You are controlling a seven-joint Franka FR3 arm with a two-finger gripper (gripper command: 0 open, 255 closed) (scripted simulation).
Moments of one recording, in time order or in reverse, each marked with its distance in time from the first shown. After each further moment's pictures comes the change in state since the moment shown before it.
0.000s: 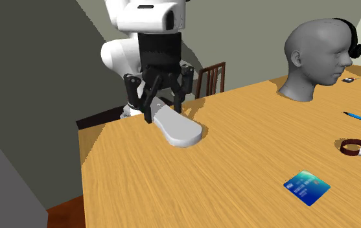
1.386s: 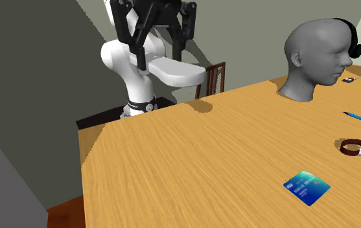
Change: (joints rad) arm 0.007 -0.049 0.027 0.247 0.017 -0.296 -0.005
